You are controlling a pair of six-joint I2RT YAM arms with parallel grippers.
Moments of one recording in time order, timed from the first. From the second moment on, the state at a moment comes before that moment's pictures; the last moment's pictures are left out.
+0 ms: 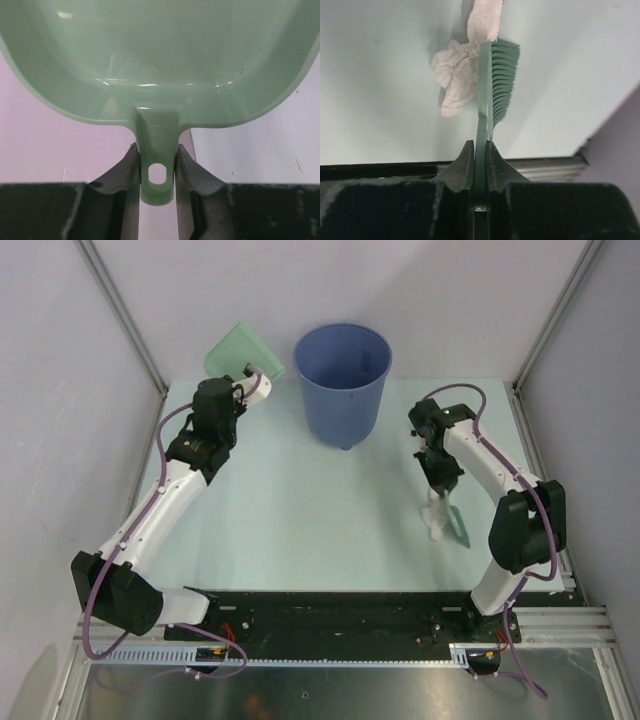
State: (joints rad) left arm -0.37 1.33 1.28 -0.26 -0.53 0.85; right arm 0.32 1.70 1.46 -1.28 0.26 0.04
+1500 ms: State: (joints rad) left arm -0.27 1.33 0.77 -1.07 -0.20 0.94; right arm 0.92 1.81 1.70 -1.07 0.22 0.32
